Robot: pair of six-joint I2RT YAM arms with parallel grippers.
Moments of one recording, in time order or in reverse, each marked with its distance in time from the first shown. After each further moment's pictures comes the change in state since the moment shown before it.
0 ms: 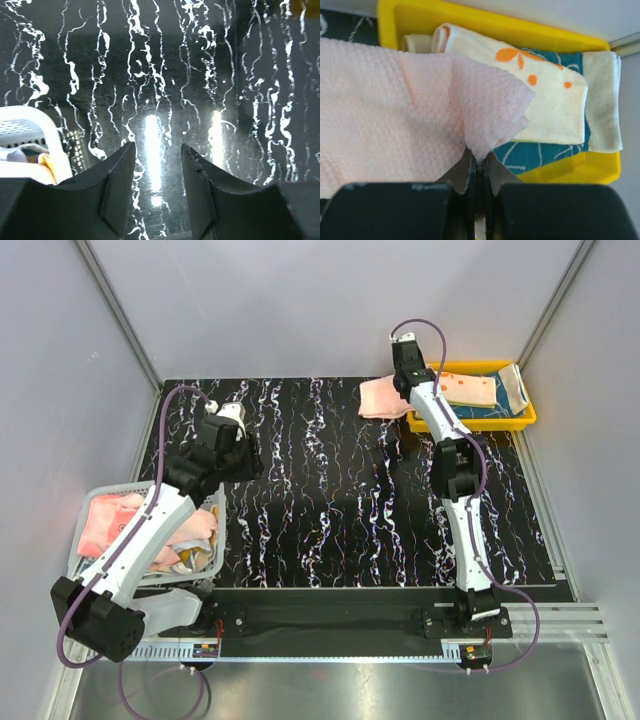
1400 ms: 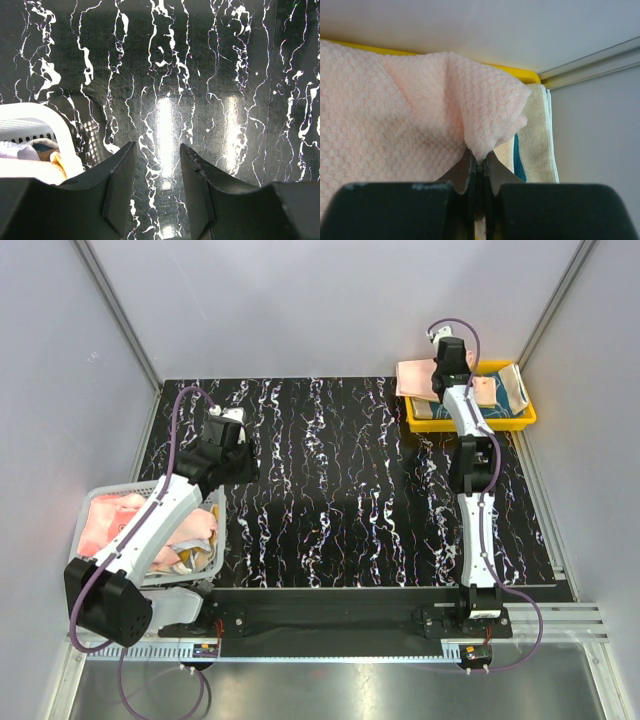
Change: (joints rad) left arm 0.051 0.080 -0.030 0.003 0.007 0.041; right arm -0.198 0.114 0.063 0.318 -0.055 -0.335
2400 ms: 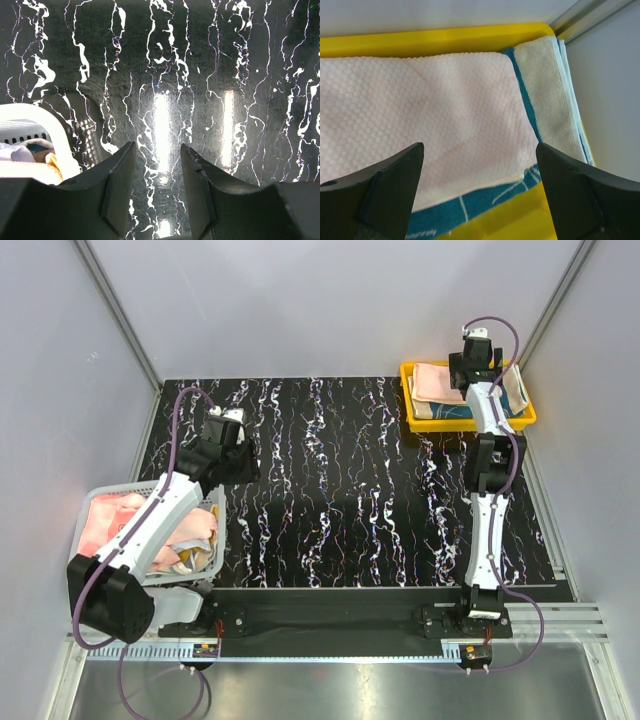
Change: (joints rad) left arm 0.021 0.021 -0.004 0.005 0.038 0.001; right arm -0.106 -0.065 -0.065 -0.105 -0.134 0.315
